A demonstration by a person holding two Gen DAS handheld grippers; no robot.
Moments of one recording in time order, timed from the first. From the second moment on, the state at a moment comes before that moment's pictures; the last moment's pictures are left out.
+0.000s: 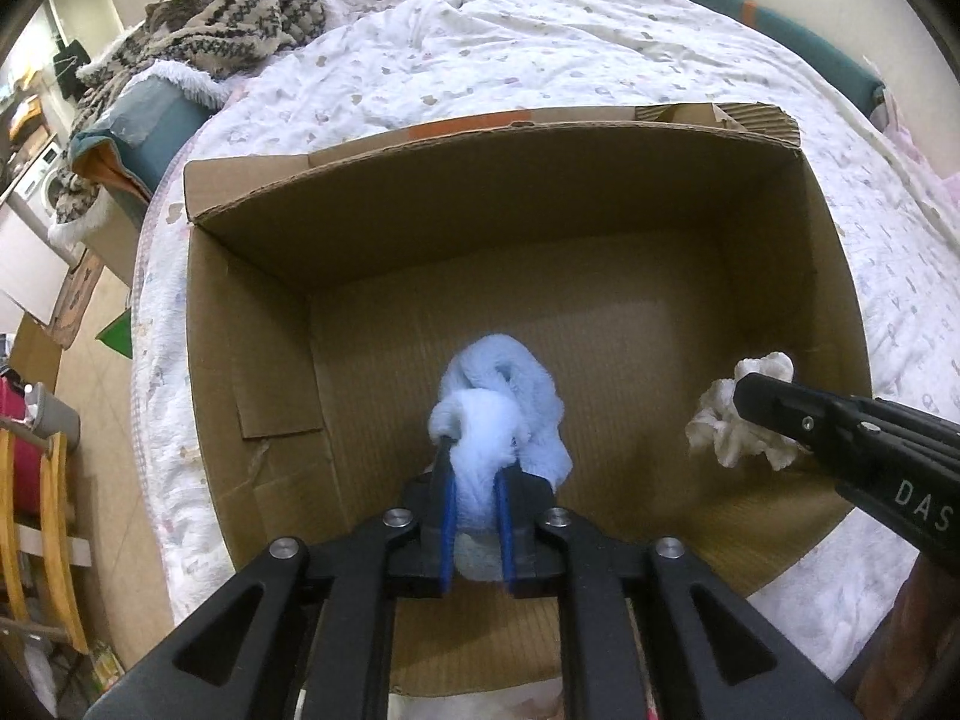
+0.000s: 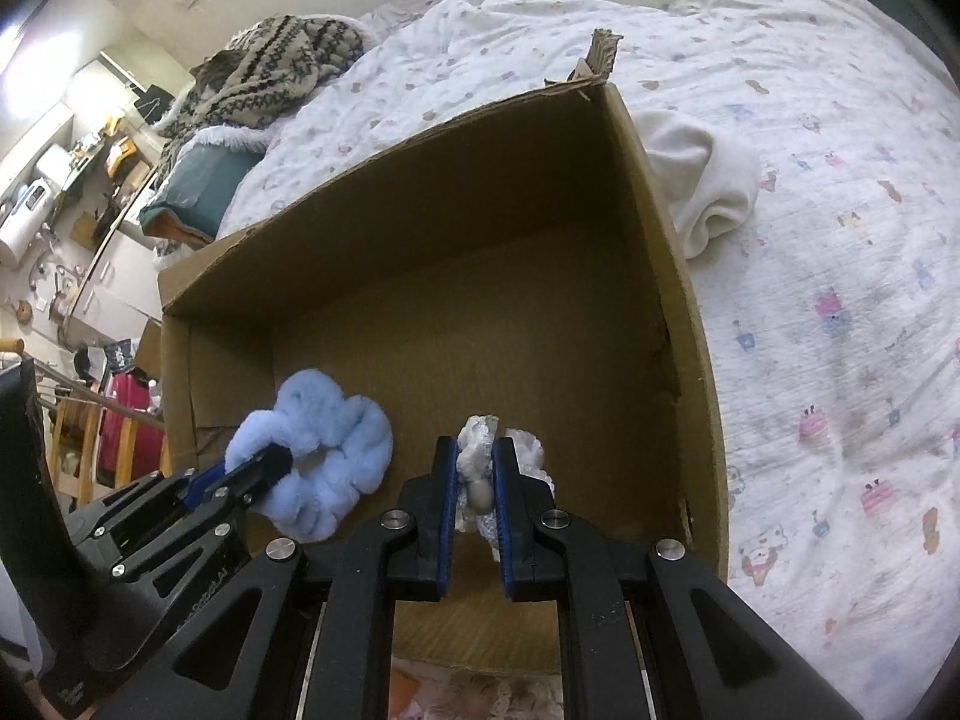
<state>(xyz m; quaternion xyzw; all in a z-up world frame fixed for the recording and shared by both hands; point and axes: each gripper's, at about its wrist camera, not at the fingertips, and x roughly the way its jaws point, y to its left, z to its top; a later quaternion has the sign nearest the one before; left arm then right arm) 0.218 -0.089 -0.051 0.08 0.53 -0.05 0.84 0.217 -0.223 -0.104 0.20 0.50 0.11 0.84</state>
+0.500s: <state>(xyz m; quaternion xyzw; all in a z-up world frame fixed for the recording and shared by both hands) 0.210 -0.084 -0.032 0.08 0.51 -0.05 0.85 0.210 -0.222 -0.091 0.18 0.47 0.11 0.86</state>
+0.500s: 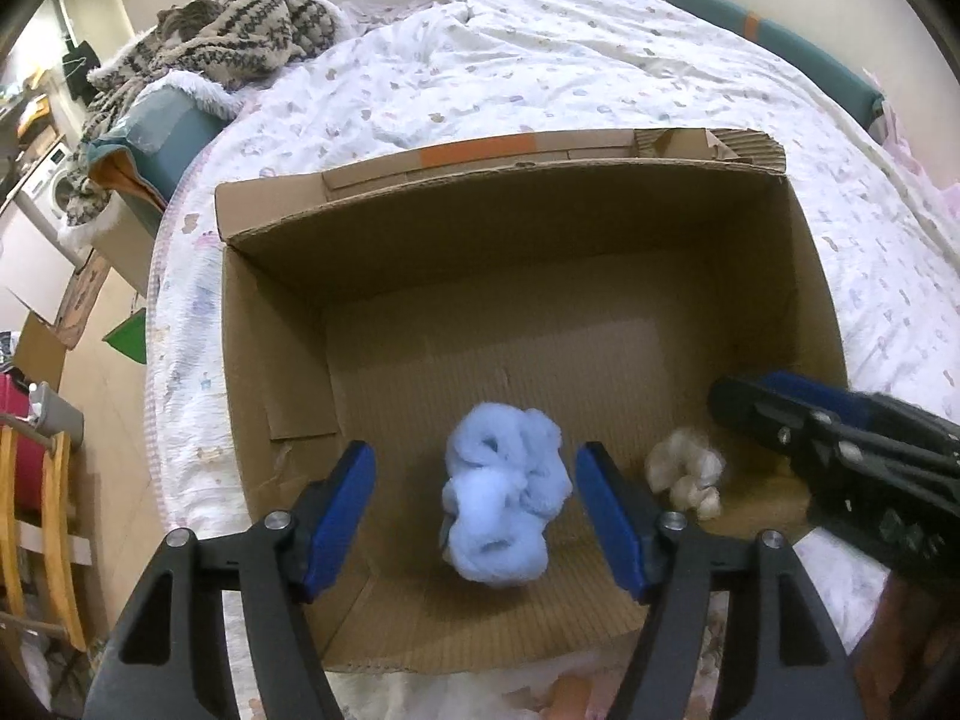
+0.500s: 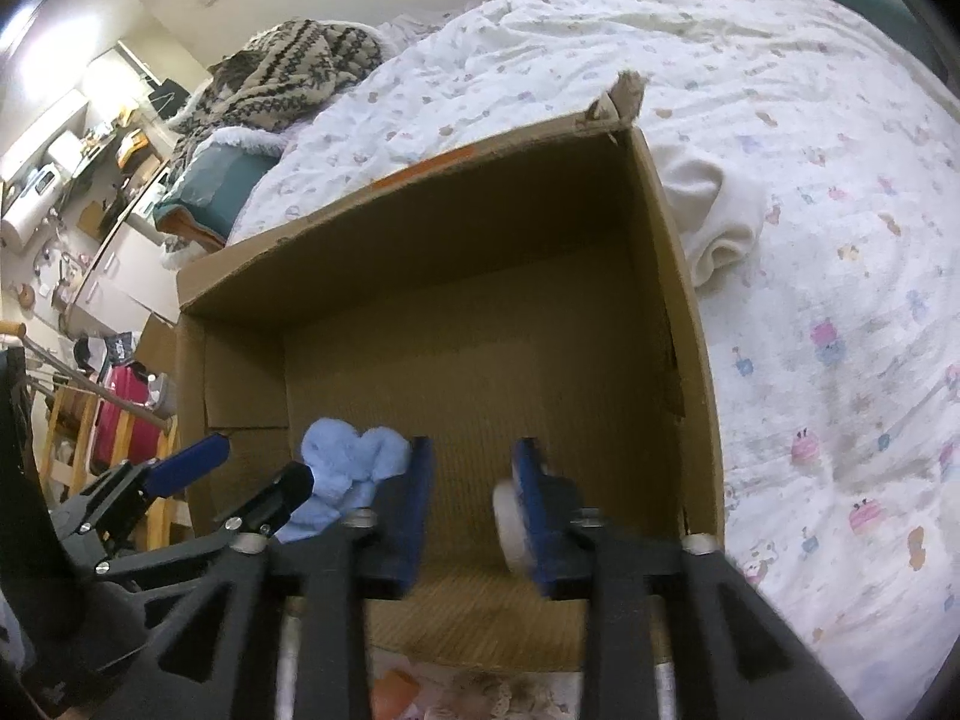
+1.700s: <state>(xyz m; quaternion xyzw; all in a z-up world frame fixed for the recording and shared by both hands) 0.092 -0.007 0.006 0.00 0.48 -0.01 0.88 0.116 -0.227 -0.065 0.18 0.44 0.09 0.87</state>
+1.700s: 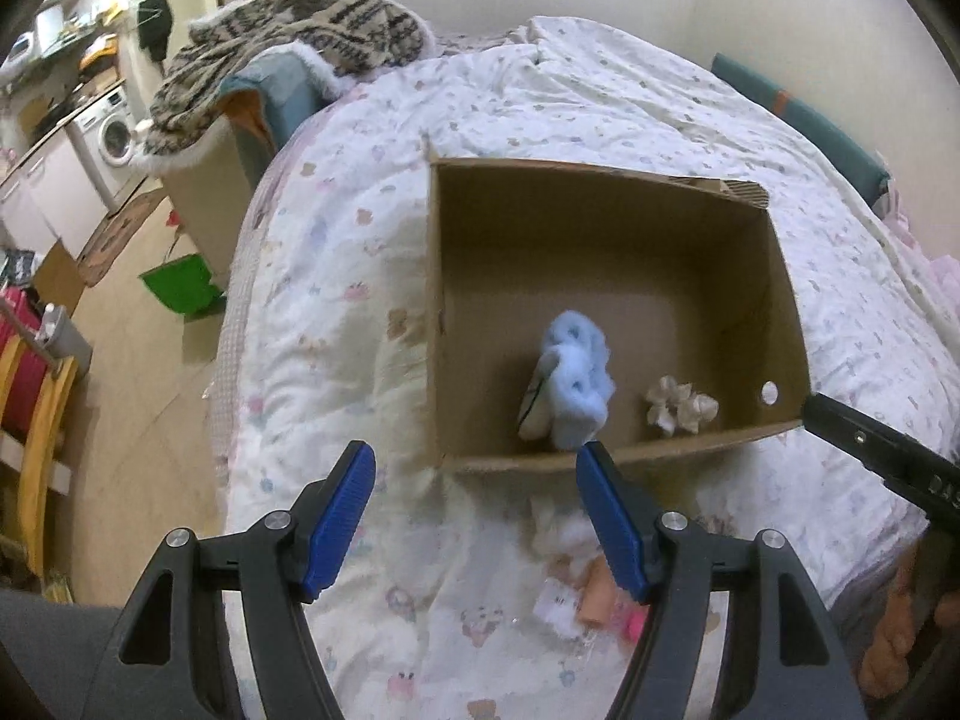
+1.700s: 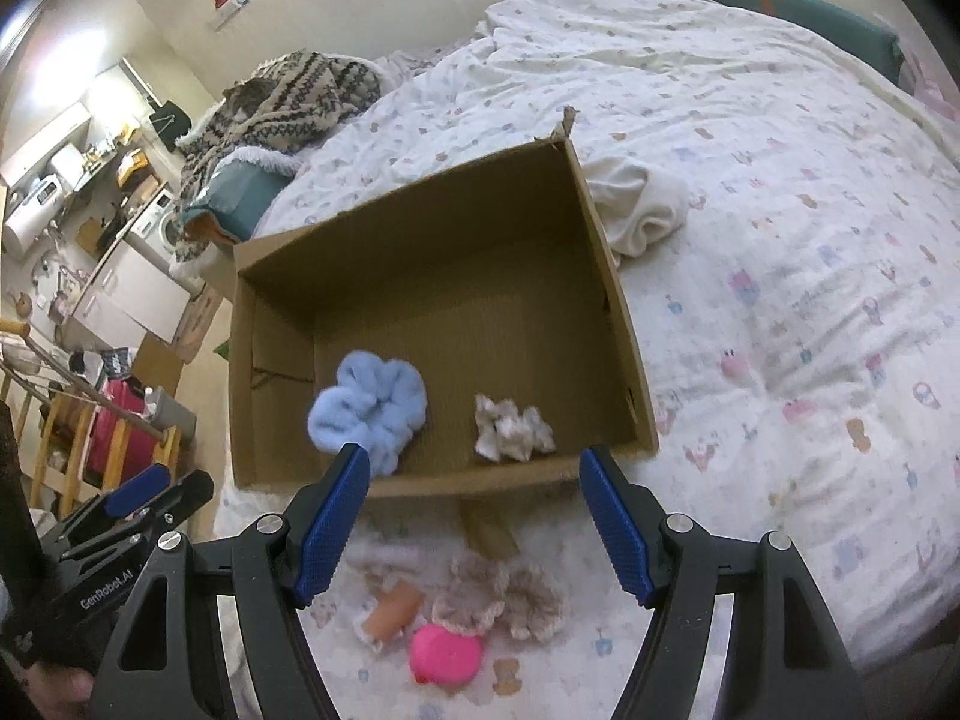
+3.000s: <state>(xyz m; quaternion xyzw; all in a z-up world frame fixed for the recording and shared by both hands) 0.081 0.019 -0.077 -0.12 0.59 -0.02 0.80 0.094 -0.158 -0.186 0.22 0.64 0.14 0.72</state>
